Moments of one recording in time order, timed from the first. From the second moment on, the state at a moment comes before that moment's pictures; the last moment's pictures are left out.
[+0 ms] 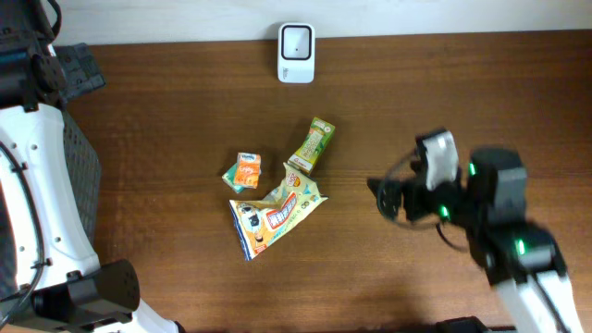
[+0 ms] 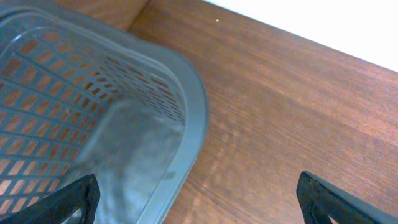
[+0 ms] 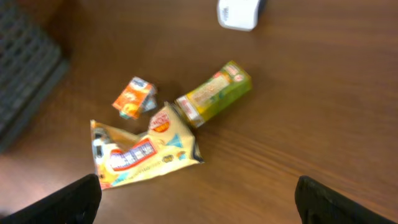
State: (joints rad) left arm 0.22 1.82 2.20 -1.28 -0.33 -0.16; right arm 0.11 0.97 0.94 -0.65 -0.47 0.02
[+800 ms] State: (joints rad) left arm 0.22 1.82 2.20 -1.28 -0.33 -0.16; right arm 0.33 2.02 1.58 -0.99 -0.45 -0.26
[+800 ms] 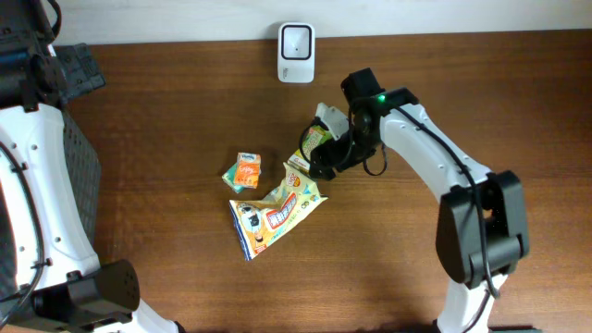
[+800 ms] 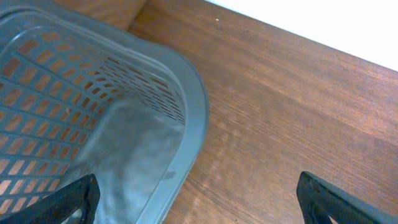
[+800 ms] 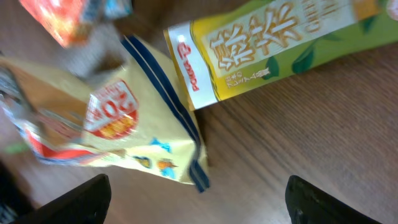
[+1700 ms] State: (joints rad) left arm 0.22 1.82 2.20 -1.28 -0.33 -0.16; right arm 0.45 2.25 1.58 -0.88 -0.89 -0.35
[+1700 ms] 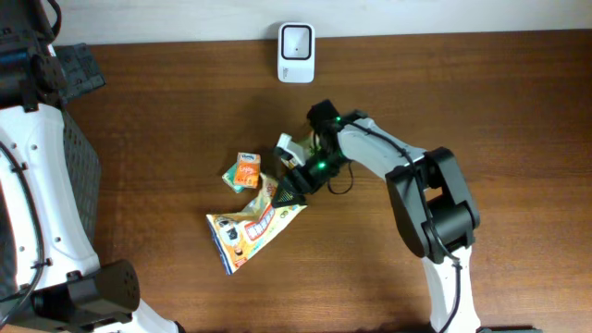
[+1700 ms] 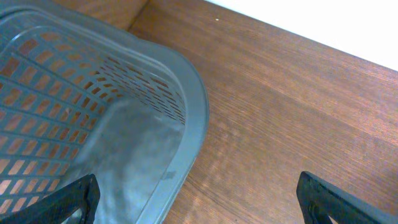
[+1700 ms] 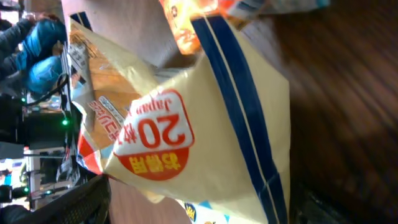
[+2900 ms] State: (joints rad) left arm 0.22 1.82 2.20 -1.28 -0.33 -0.16; right arm 0.58 2.12 1.59 -0.71 -0.60 -0.08
